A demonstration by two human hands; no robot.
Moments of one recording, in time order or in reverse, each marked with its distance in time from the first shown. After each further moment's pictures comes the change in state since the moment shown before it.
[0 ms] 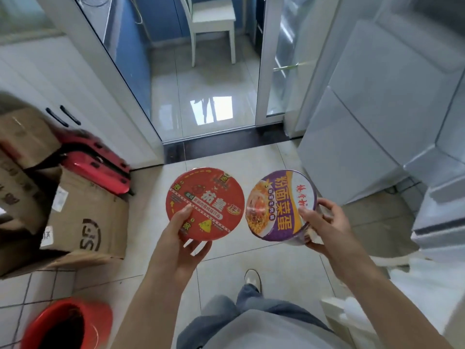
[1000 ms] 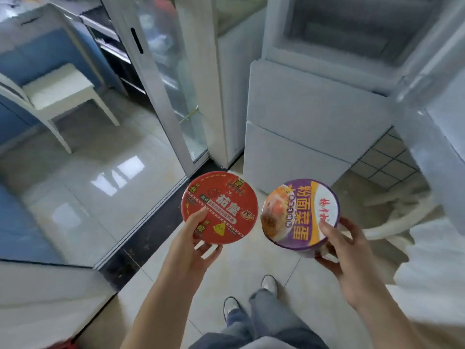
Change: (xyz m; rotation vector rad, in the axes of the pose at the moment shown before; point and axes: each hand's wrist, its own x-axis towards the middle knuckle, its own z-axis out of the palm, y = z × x) left_hand 0.247 0.228 0.271 0.556 -0.425 -0.231; right_hand 0.186 -0.127 0.112 0.523 0.770 -0.019
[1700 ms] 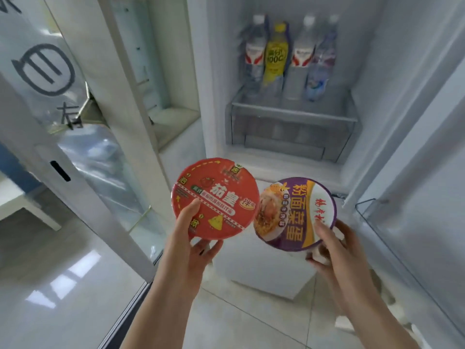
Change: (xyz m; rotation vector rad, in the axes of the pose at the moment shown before) left_hand 0.090 0.157 0.282 0.121 -0.371 0.250; right_hand 0.195 -0.198 0.049 0.245 0.141 -0.294
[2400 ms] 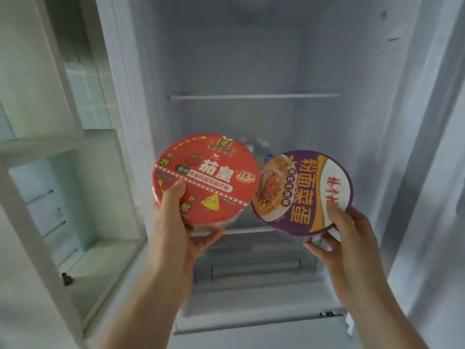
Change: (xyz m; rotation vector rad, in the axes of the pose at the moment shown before) left_hand 0.136 0.197 0.192 0.106 -0.572 0.316; right_hand 0.116 -0.189 0.131 0.300 0.226 -0.503
